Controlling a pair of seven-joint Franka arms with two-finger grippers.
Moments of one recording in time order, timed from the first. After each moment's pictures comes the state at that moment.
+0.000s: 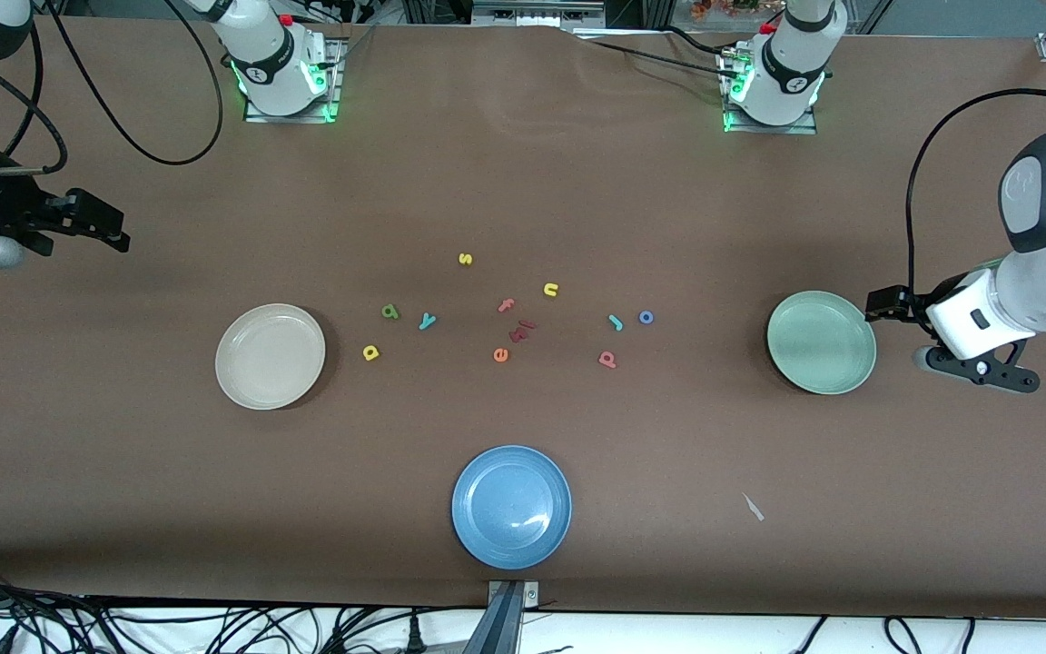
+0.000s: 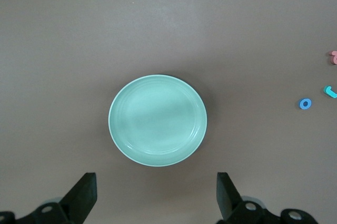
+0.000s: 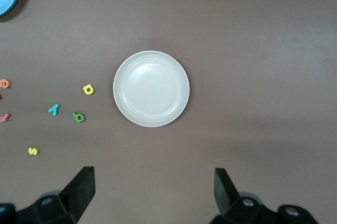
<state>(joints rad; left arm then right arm) 0.07 0.32 -0.07 -1.57 0.02 1.71 0.24 0.04 0.04 -0.03 -1.64 0.03 1.68 -0.04</state>
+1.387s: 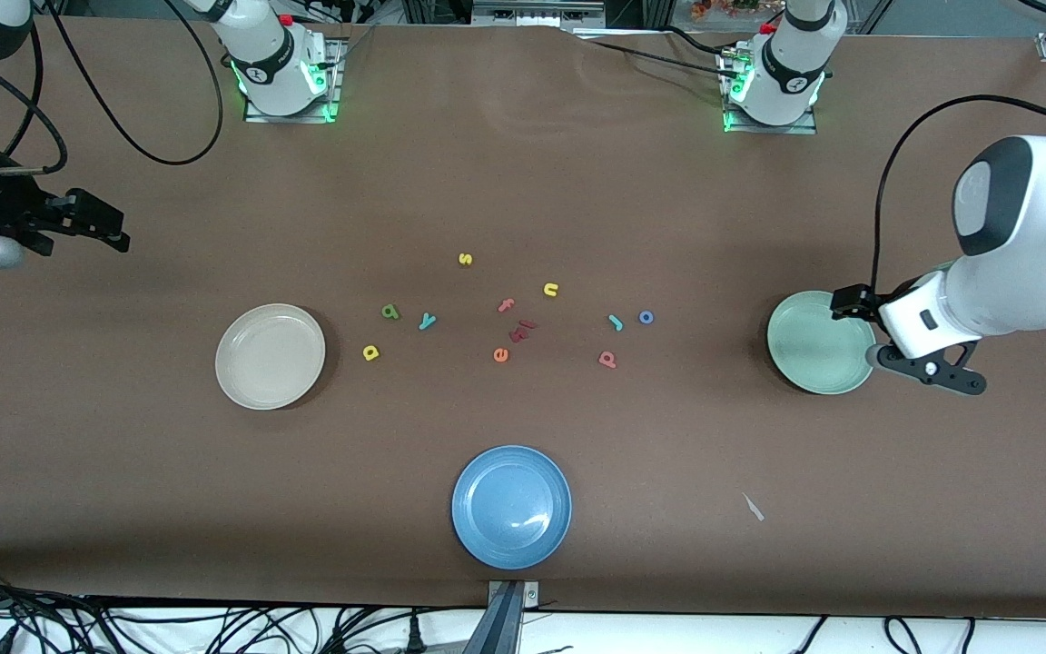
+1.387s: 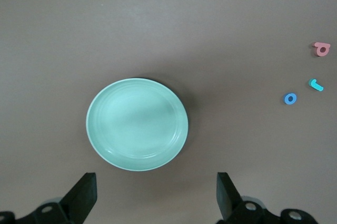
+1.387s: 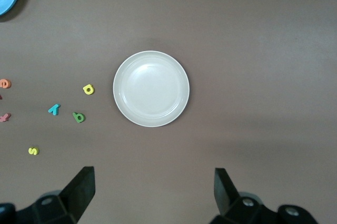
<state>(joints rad) -0.01 0.34 -0.07 -1.57 0.02 1.71 0.21 0.04 0.04 -0.03 -1.64 0.03 1.68 -0.04</state>
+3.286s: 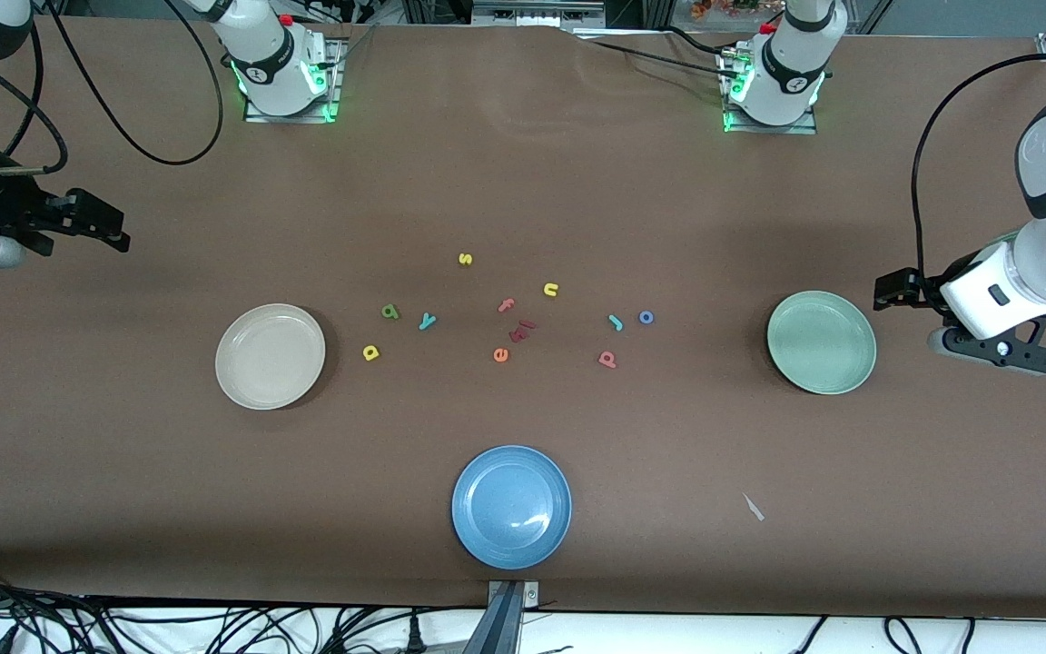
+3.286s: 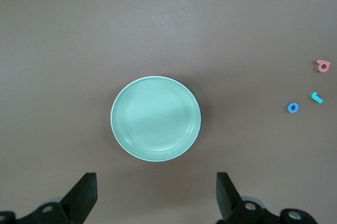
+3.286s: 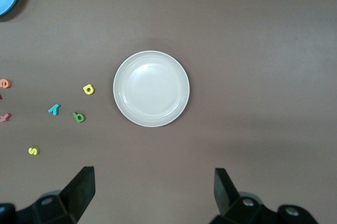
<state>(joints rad) 0.05 0.26 -0.07 -1.56 0.02 1.68 0.19 0.04 0.04 -0.03 -1.64 0.03 1.68 -0.04</state>
